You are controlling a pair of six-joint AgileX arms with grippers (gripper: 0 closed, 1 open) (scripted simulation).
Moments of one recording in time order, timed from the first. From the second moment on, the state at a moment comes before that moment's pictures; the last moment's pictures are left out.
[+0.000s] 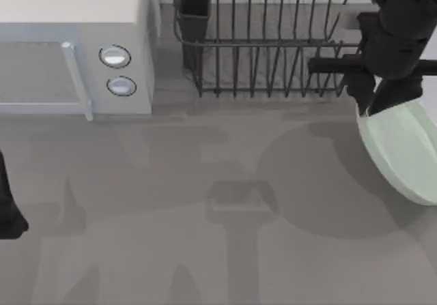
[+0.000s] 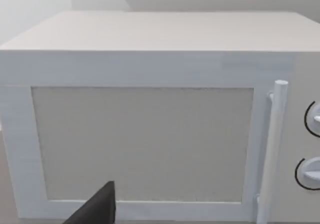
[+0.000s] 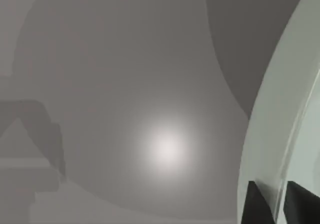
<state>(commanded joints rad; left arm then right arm) 0.00 0.00 0.00 0.00 0.00 0.00 0.37 1.98 1.76 -1.28 0.01 0.40</state>
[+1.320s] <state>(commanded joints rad) 0.00 0.00 0.00 0.00 0.00 0.00 0.15 2.34 2.57 -1.77 0.01 0.17</state>
